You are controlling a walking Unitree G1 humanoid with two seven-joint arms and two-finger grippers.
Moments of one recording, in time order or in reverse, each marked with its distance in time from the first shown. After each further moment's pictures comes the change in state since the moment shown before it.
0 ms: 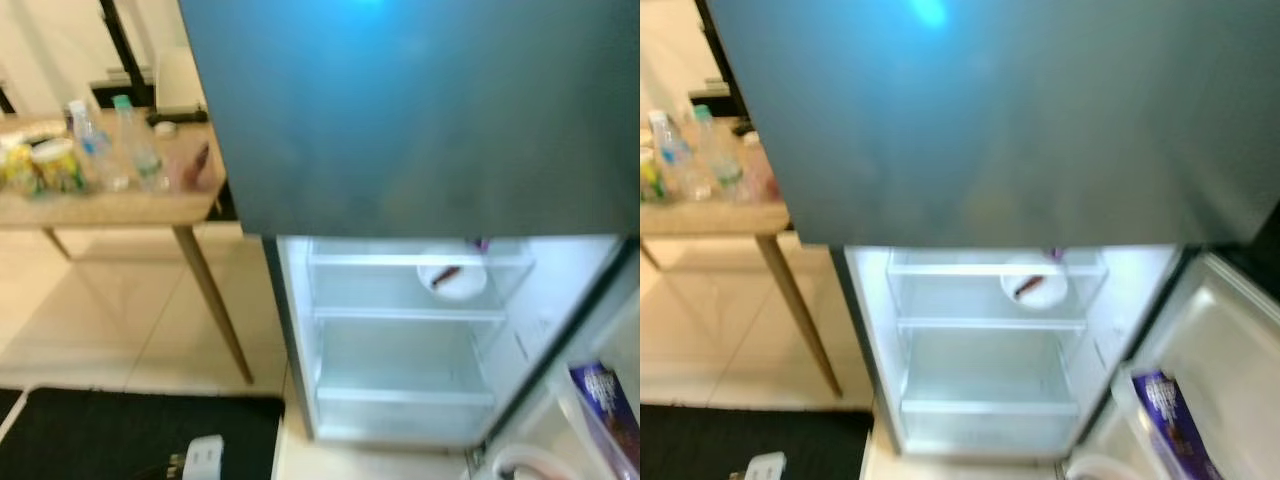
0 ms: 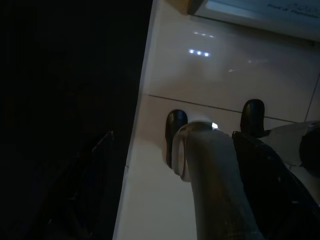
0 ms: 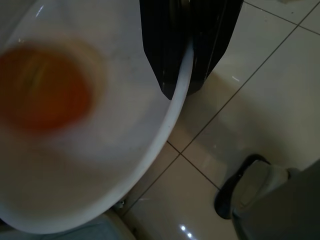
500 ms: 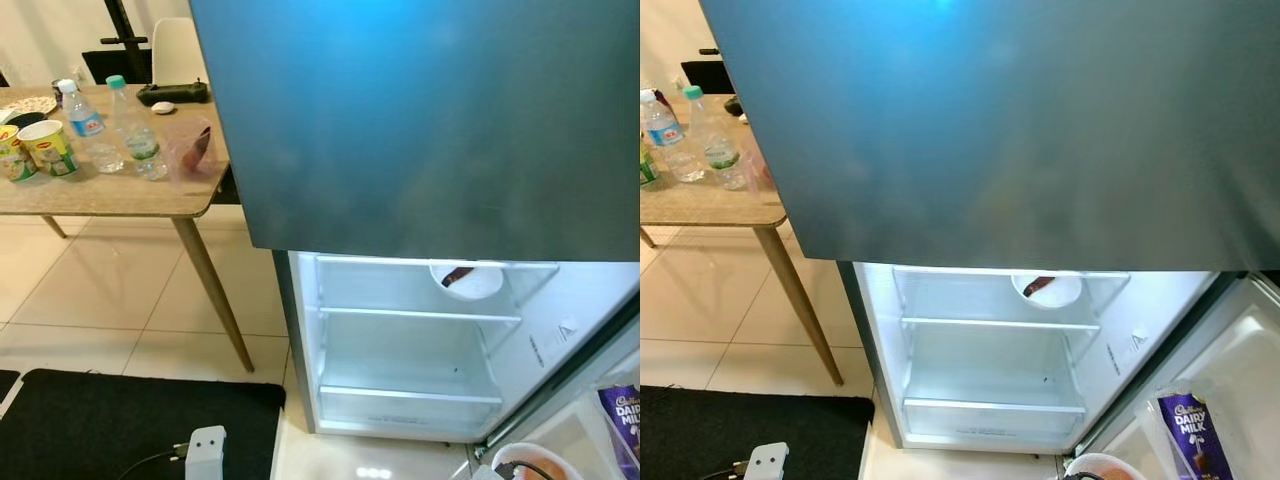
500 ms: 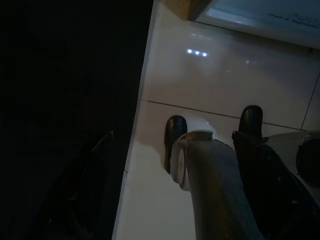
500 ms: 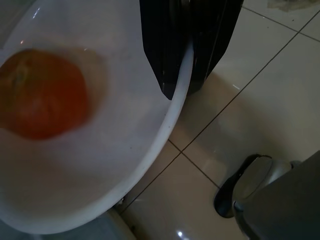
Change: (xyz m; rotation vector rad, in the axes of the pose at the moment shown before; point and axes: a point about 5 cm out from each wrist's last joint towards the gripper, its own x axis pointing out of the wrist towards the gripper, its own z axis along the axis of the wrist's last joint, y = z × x) left arm 0.002 -0.002 0.010 0.007 -0.028 -0.012; right arm 0.001 -0.004 0.005 -0.003 -0.016 -0.008
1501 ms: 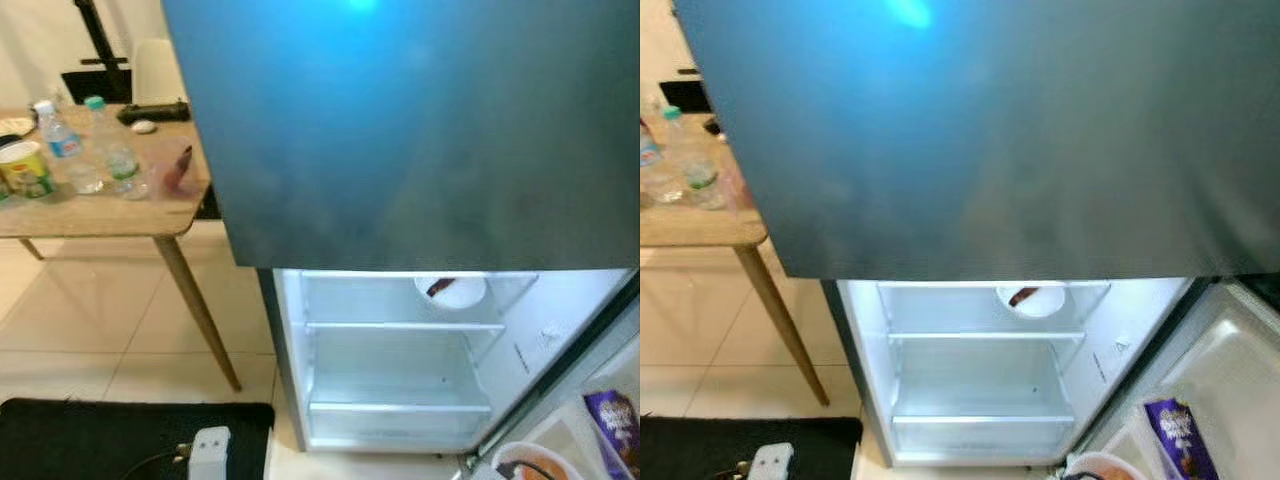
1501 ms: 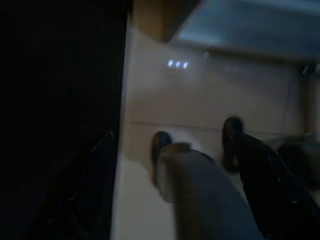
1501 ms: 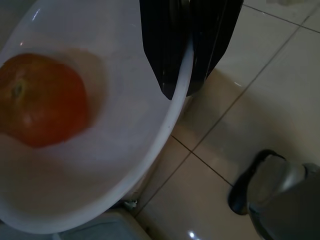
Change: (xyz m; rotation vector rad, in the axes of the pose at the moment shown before) left arm 0.002 -0.010 0.005 0.023 -0.019 -0.049; right arm -0.002 0.000 -0.010 0.002 0.026 0.003
